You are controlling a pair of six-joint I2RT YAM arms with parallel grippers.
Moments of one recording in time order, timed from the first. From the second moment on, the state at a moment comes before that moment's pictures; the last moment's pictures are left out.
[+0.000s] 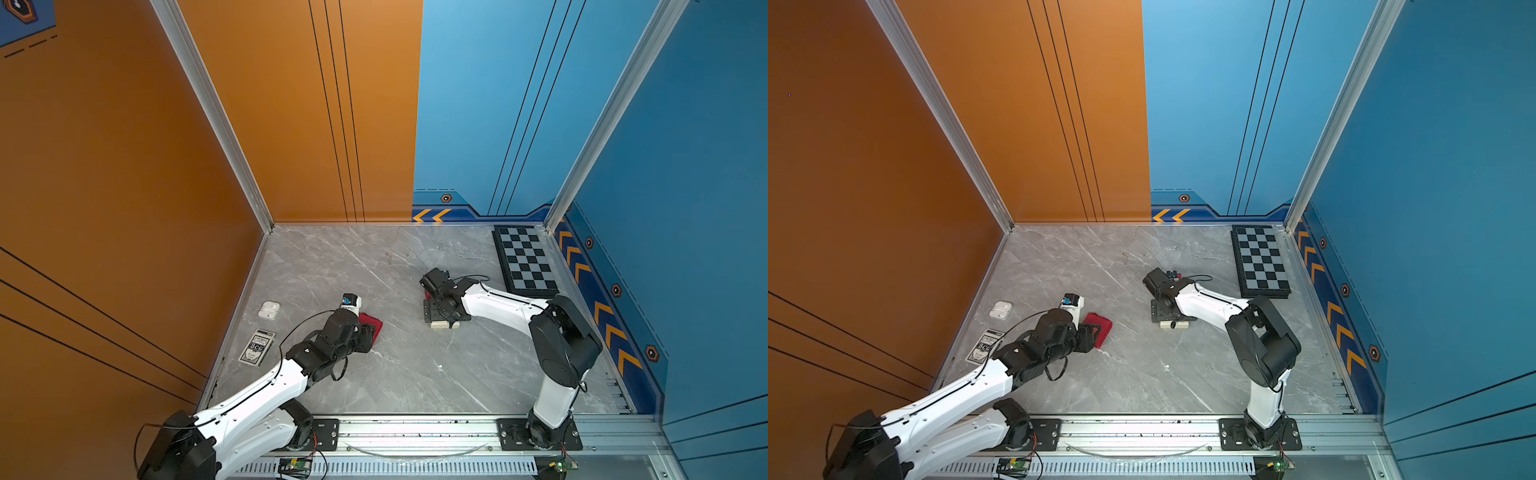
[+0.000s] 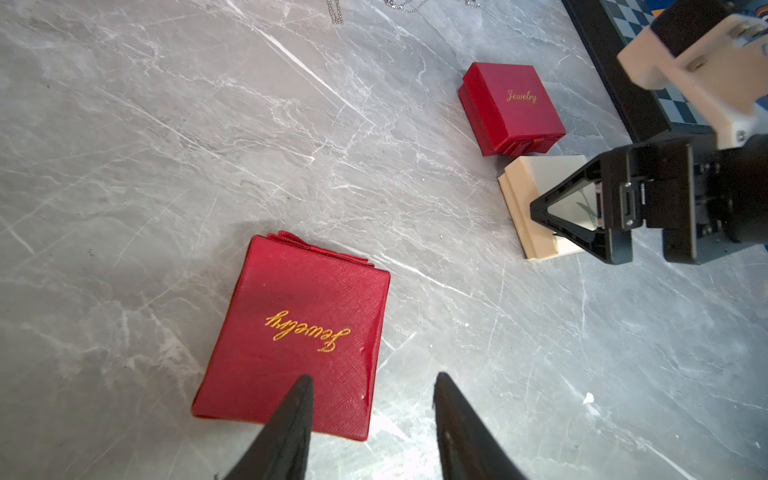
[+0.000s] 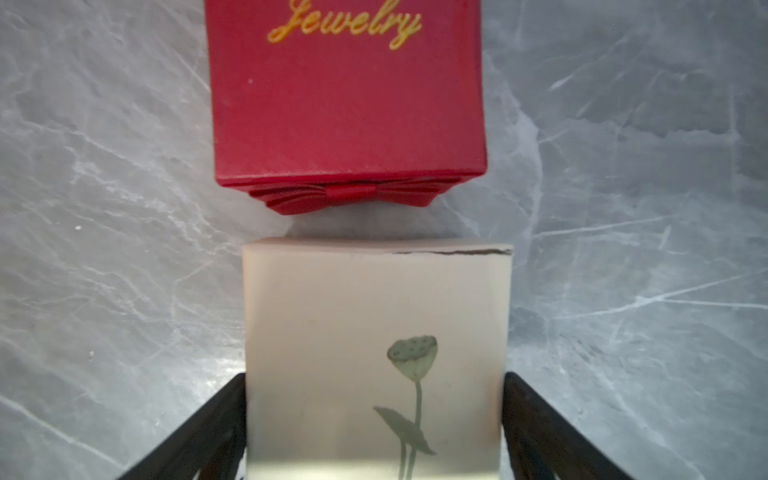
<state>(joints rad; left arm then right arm) -0.63 0.95 0.47 -0.22 -0.09 -0.52 0.68 1.82 1.21 -0.69 0.26 0.61</state>
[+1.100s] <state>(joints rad) -0.41 1.05 0.52 -0.33 -0.10 -0.49 0.94 1.73 1.20 -0.55 0.14 0.63</state>
